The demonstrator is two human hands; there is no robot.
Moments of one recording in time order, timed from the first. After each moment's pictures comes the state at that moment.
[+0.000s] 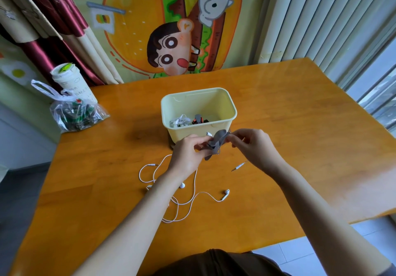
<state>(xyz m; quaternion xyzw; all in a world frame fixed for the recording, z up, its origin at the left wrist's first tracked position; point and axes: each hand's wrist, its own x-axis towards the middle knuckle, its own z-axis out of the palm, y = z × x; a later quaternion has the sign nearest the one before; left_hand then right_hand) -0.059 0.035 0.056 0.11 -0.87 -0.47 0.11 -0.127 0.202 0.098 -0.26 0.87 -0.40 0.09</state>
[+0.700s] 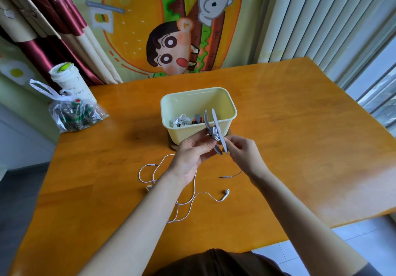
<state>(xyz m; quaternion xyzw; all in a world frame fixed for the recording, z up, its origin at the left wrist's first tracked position) -0.055 0.051 0.072 0.13 -0.53 -0.84 0.02 -0.119 0.184 0.061 -0.16 0.81 -0.55 0.13</state>
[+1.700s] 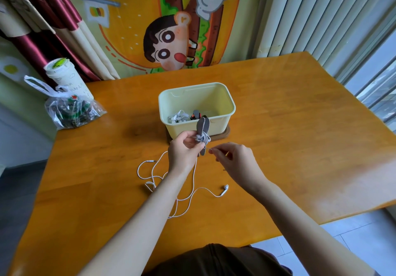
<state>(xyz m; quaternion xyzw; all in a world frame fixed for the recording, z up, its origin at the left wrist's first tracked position) -0.057 0.044 0.044 0.28 -0.73 -0.60 0.16 -0.090 0.186 0.066 -0.27 0.87 -0.41 0.08</state>
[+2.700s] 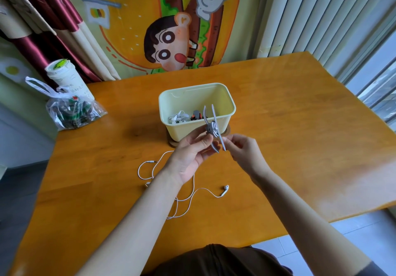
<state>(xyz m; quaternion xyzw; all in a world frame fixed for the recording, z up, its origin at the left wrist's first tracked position) -0.052 0.051 0.076 0.14 -0.42 -0.90 -0.01 -0.113 0.190 0.063 -0.16 0.79 -0.57 0.15</state>
